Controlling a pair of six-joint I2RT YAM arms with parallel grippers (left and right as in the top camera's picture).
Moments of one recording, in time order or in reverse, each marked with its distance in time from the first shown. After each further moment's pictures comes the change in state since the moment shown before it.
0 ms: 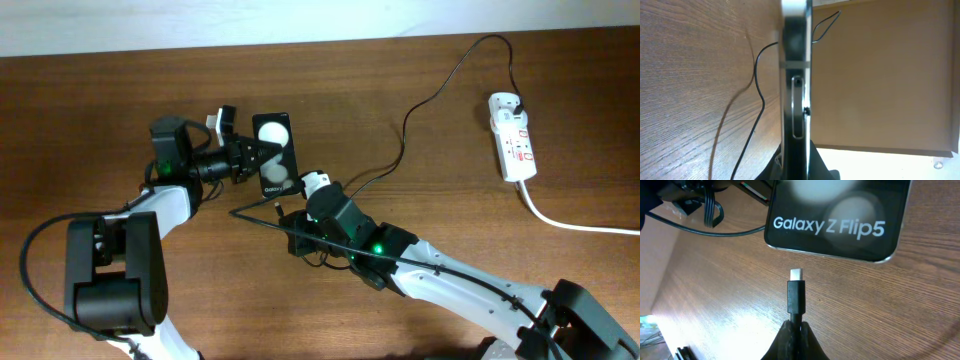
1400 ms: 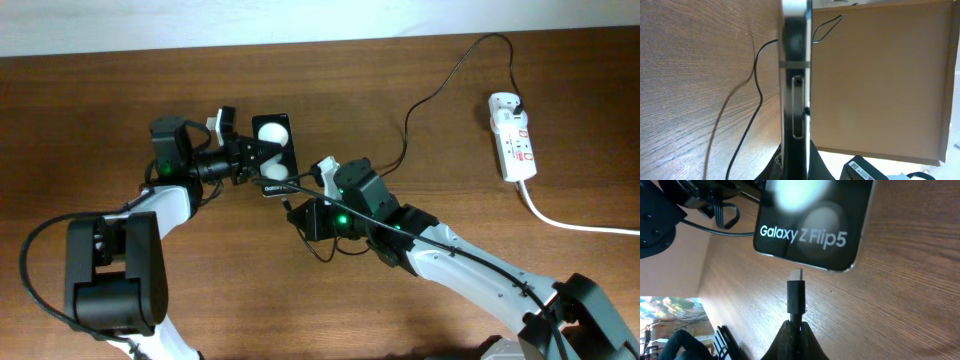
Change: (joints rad) left arm 0.000 0.000 0.000 0.000 -0.004 -0.077; right arm -0.164 0.001 -0.001 -0.007 -0.314 -0.010
